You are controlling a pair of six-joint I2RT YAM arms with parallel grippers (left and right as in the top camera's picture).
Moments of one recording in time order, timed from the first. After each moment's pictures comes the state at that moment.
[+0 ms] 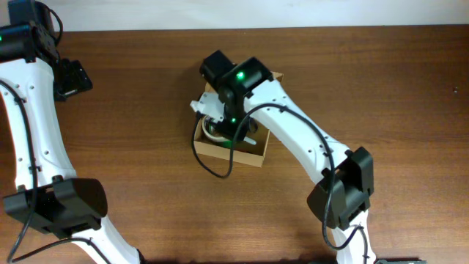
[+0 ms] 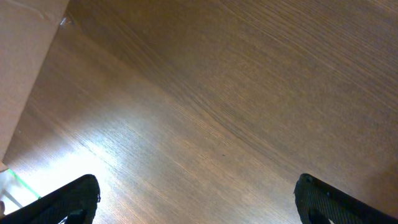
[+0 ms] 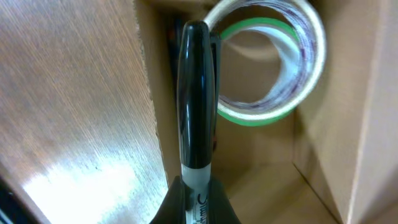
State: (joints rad) left arm 0.25 1.97 2.24 -1.57 -0.33 -0.26; right arm 0.66 2.14 2.09 -1.42 -0.08 -0.52
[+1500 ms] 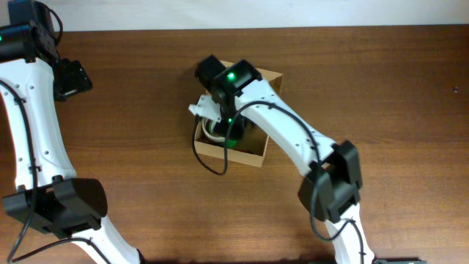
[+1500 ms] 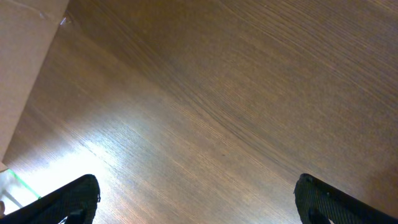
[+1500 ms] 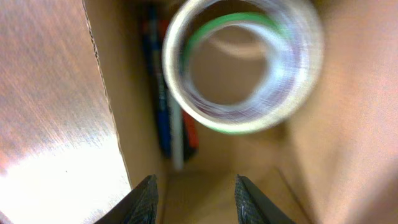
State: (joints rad) left arm 0.25 1.97 2.24 -1.56 -0.33 -0.26; right arm 0.67 2.20 2.16 -1.43 0.01 -0.54
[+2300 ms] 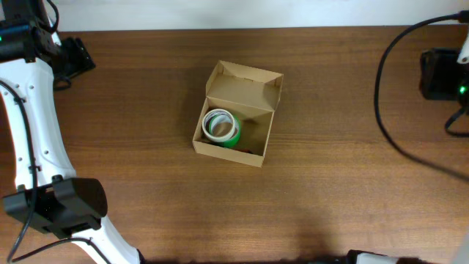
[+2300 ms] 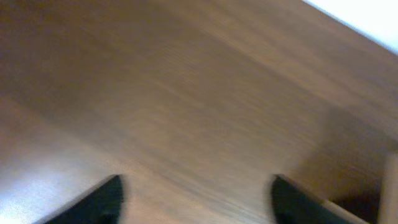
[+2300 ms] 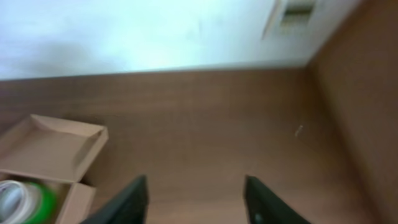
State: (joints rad) left arm 0.25 1.97 2.24 -1.34 -0.02 -0.24; right arm -0.21 1.48 2.18 -1.37 -0.04 -0.08
